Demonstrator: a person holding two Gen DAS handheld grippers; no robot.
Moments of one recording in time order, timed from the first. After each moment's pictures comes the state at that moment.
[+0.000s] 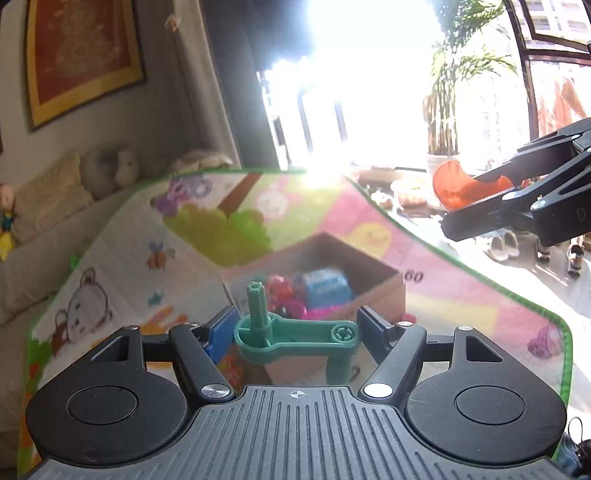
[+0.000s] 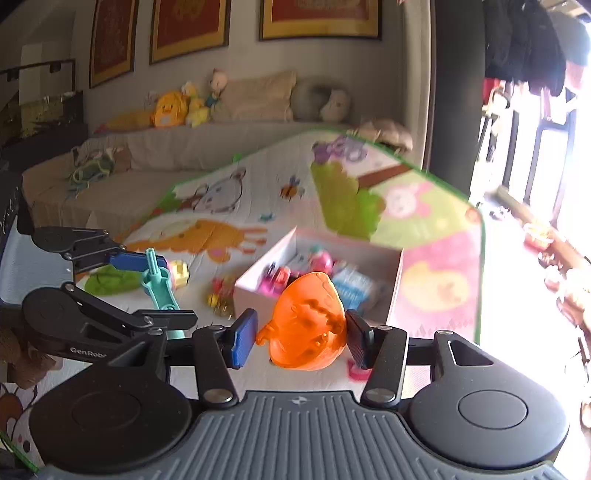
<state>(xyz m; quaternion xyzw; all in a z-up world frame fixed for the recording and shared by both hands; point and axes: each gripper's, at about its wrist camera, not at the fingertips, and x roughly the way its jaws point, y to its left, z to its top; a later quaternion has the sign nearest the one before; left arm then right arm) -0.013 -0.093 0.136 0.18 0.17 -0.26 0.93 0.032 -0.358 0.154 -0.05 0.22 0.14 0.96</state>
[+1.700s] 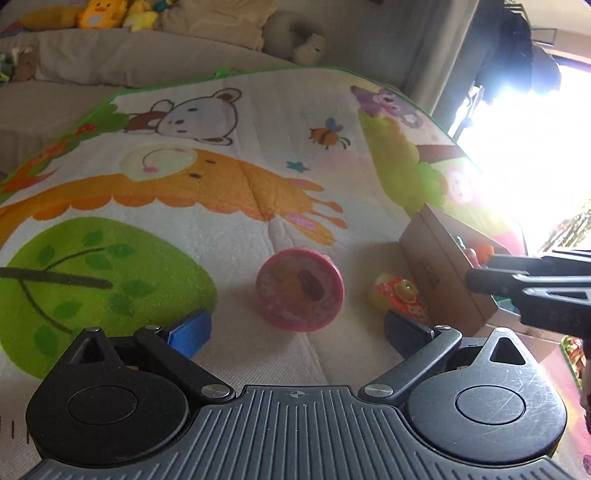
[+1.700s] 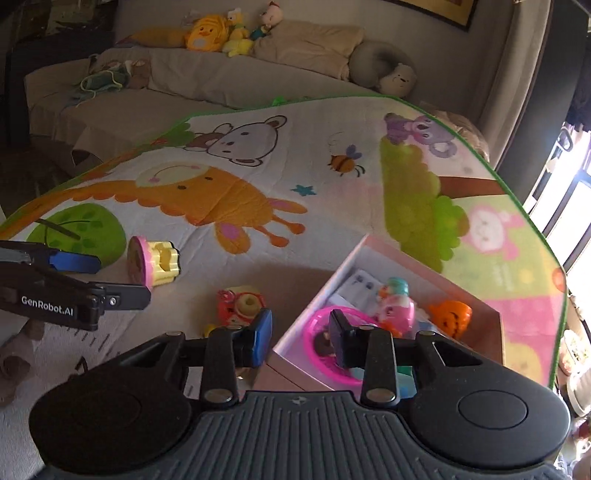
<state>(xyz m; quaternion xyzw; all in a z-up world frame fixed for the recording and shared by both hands) 0.099 0.090 0.001 -0.14 0.31 -0.10 0.93 0.210 -0.178 0.051 -0.19 0.31 0.16 0.92</state>
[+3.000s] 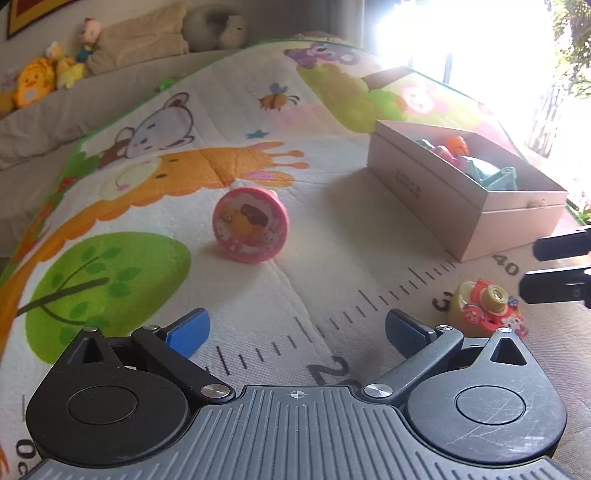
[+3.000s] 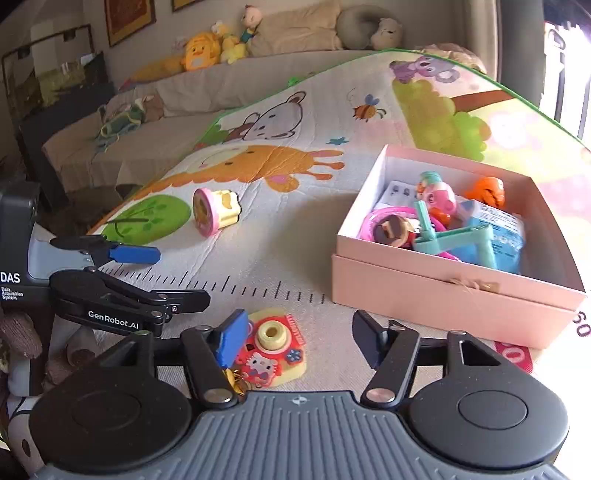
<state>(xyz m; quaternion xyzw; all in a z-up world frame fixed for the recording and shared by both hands) 0.036 0.042 0.003 0.05 0.33 -0.12 0.94 0.113 -0.260 0.029 -0.02 0.35 0.20 0.92</state>
